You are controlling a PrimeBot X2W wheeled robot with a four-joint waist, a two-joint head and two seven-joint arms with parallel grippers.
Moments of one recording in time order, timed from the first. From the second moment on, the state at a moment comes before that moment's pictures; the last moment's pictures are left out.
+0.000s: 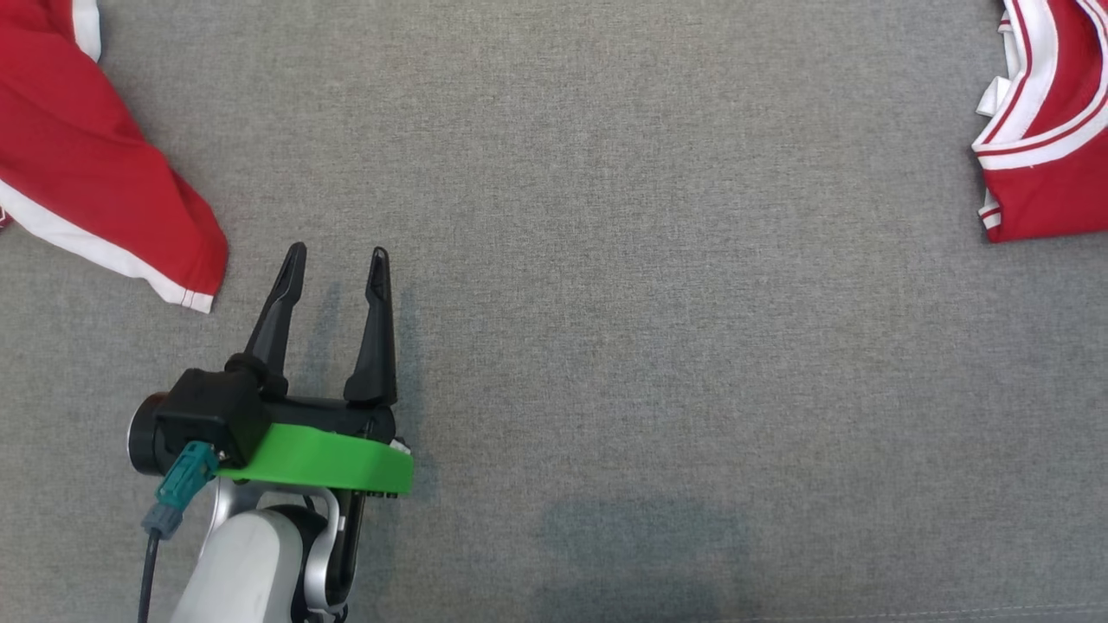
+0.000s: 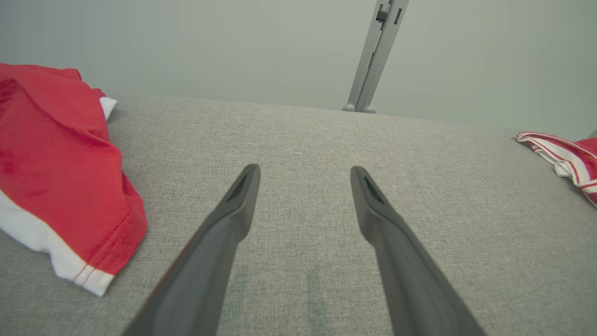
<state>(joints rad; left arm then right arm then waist) -0.16 0.07 -0.29 -0.12 -0.34 0.12 -0.17 -0.96 -0.73 0.56 1.02 0.48 -0.12 0.05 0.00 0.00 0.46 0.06</state>
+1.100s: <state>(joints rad) -0.20 0.06 -0.25 0.09 -0.38 0.11 -0.22 -0.85 -0.39 0.51 0.83 0.56 -0.04 -0.25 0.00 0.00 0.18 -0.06</state>
